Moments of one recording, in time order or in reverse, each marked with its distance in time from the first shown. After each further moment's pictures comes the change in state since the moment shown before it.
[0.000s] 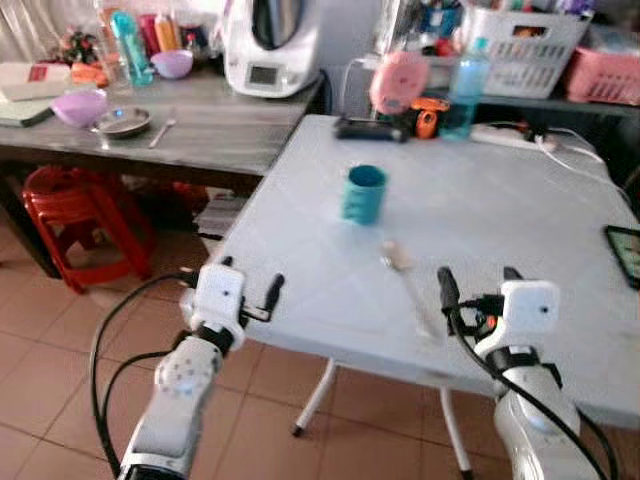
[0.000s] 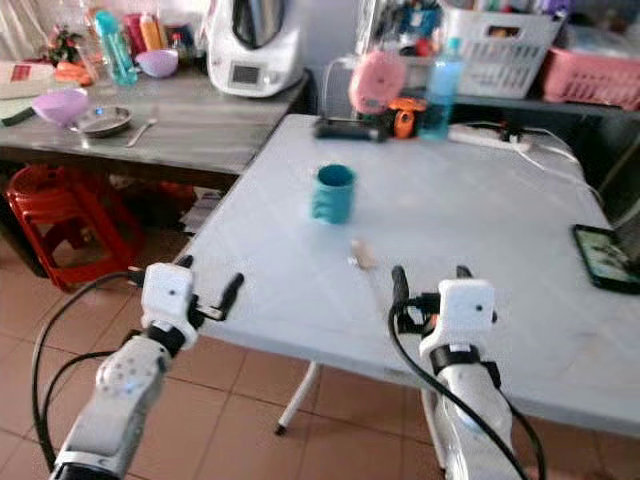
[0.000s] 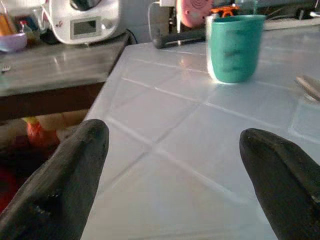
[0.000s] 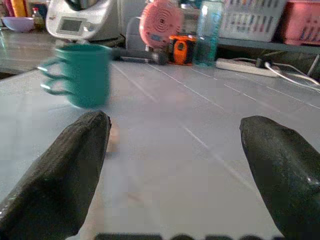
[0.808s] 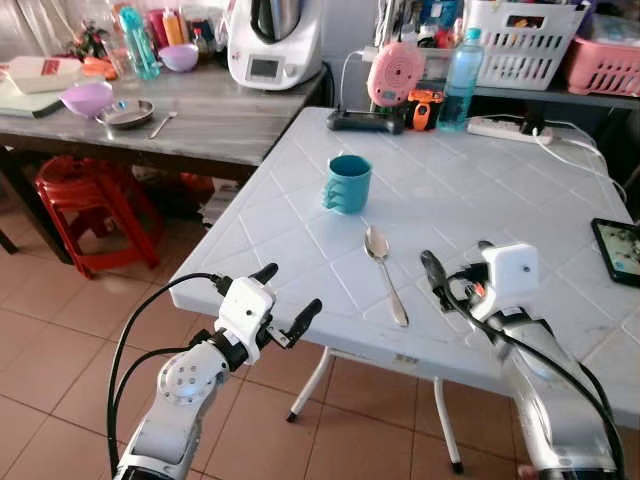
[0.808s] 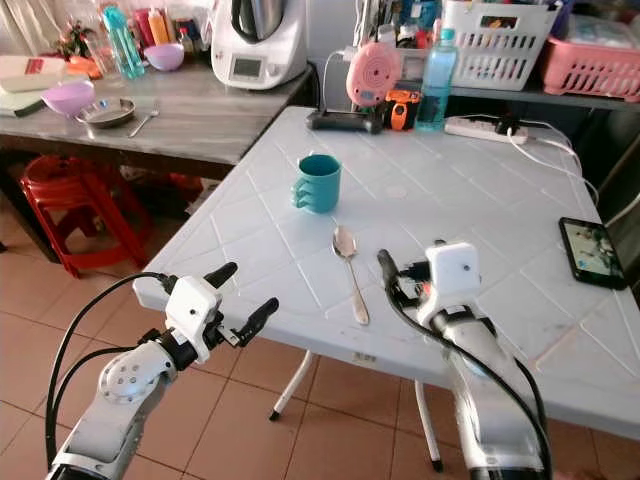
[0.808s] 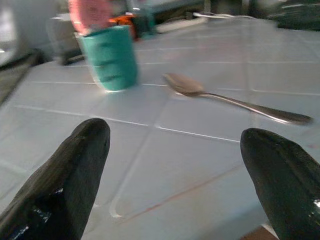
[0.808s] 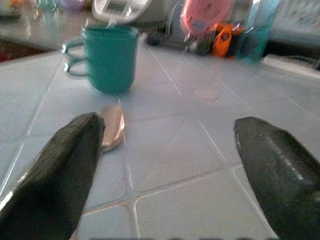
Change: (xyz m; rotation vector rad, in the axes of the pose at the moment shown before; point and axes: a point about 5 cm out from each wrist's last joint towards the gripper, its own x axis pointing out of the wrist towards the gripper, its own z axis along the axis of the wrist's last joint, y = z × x) left arm -0.009 -0.019 0.001 0.093 -0.050 -0.374; right arm 0.054 -0.002 0.000 -0.033 0.074 0.232
